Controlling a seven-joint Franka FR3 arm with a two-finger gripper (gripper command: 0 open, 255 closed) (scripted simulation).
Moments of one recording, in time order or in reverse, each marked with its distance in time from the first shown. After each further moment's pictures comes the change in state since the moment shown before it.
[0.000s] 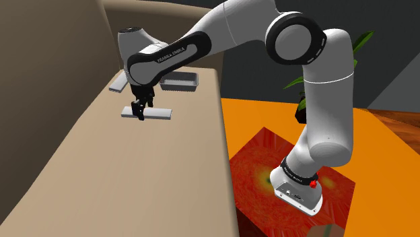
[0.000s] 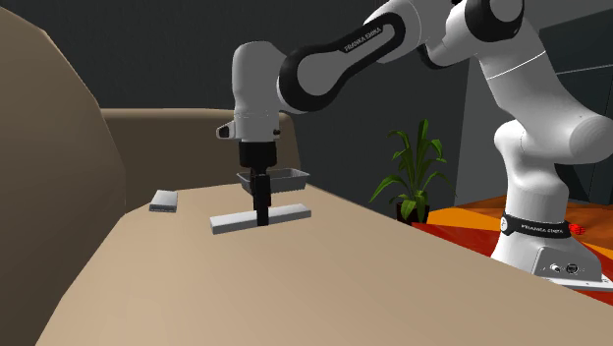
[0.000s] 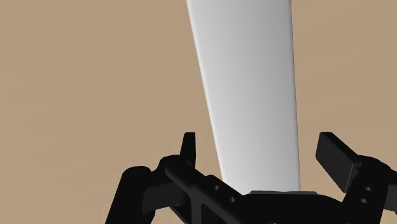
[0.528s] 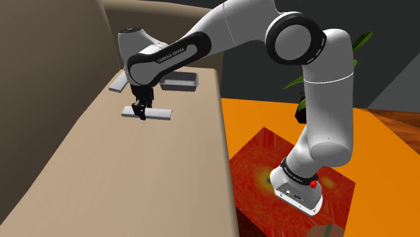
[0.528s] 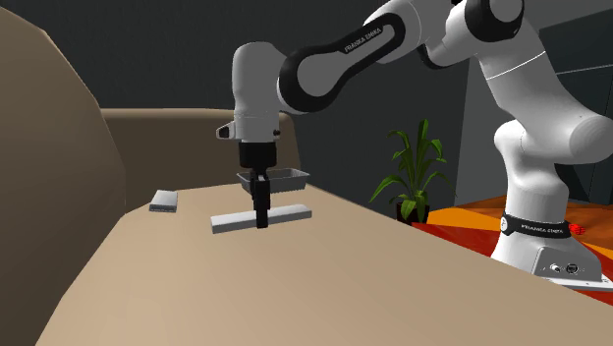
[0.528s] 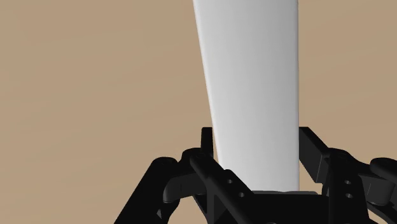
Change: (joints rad) arm 0.000 0.001 0.000 -0.001 -0.001 0.004 0.000
